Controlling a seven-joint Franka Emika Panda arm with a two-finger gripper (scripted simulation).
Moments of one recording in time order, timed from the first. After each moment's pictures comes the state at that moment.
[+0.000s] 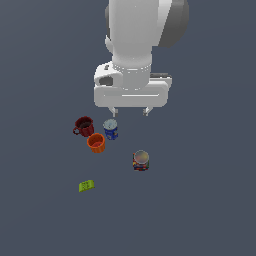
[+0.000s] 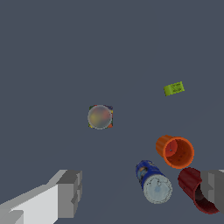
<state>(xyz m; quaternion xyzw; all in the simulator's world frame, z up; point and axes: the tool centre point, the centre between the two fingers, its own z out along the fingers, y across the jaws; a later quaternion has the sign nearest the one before) 0.009 0.008 0.313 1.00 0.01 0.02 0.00</state>
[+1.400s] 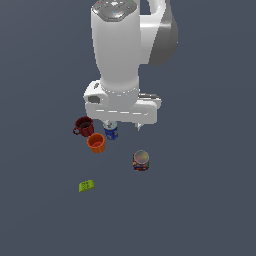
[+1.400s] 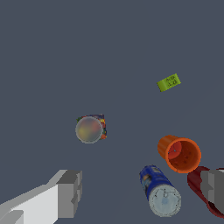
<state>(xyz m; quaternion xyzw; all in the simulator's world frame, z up) 0.034 -0.016 0.280 1.00 -0.07 0.00 -0.01</state>
